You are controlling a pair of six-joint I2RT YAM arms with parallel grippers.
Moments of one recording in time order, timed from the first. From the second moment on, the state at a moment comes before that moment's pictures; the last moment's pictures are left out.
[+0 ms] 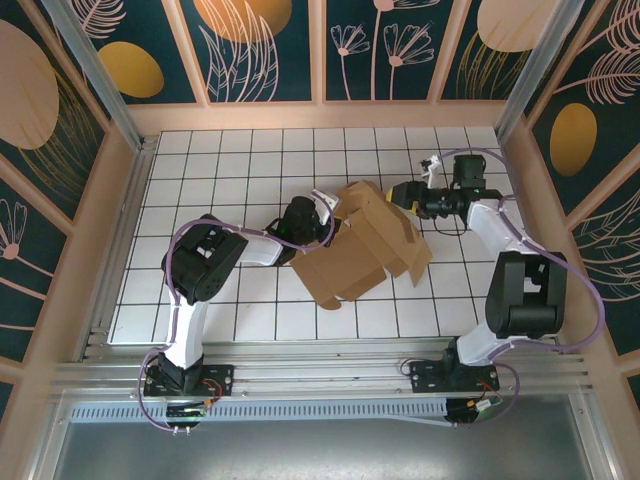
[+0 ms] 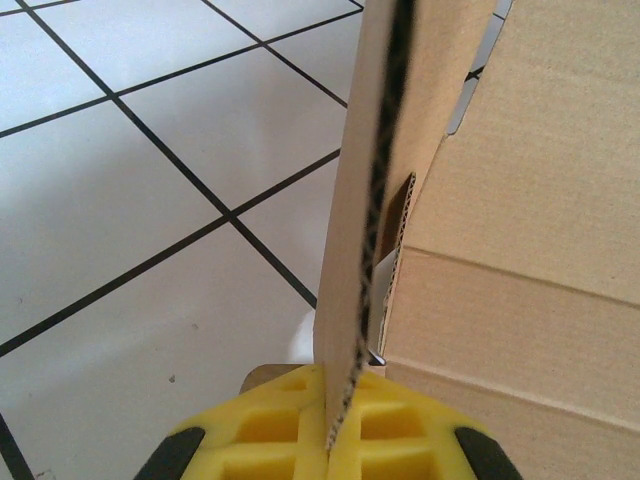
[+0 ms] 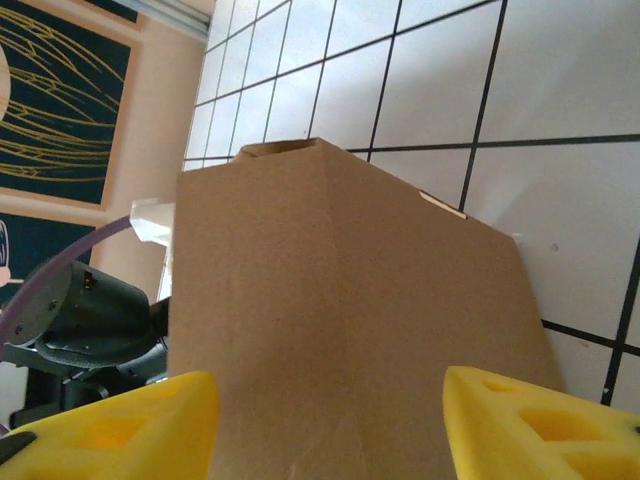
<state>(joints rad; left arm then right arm) -0.66 2.07 1.05 0.55 0.17 -0.10 0.02 1.57 1.10 -0.41 -0.91 0.28</state>
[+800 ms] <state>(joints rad) -0.68 1.96 0.90 0.68 0.21 -0.06 0.06 1.62 1.08 -0.39 -0.84 0.28</state>
